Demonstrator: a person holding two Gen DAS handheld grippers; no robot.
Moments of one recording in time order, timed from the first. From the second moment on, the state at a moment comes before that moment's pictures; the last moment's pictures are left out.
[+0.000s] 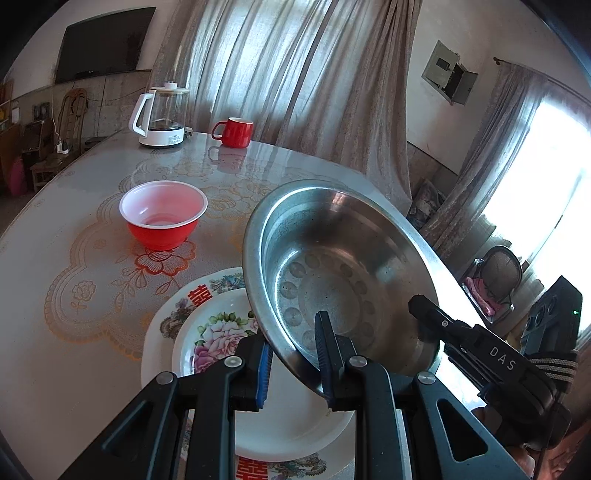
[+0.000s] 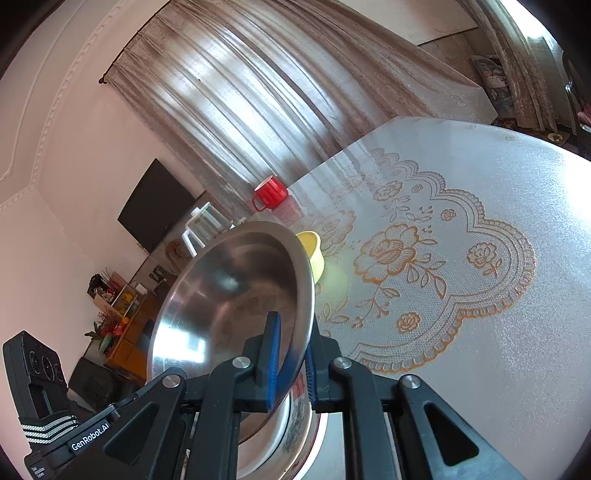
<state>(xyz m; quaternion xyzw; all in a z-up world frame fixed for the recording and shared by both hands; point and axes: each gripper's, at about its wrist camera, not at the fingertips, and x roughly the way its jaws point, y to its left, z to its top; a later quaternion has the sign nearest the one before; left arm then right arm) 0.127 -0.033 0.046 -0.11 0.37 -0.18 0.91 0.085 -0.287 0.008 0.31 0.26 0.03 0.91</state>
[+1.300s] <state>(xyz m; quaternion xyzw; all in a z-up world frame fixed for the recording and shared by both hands) 0.080 0.123 0.035 -0.19 0.35 -0.11 0.91 0.105 -0.124 0.005 0.20 0.34 0.18 0.90</state>
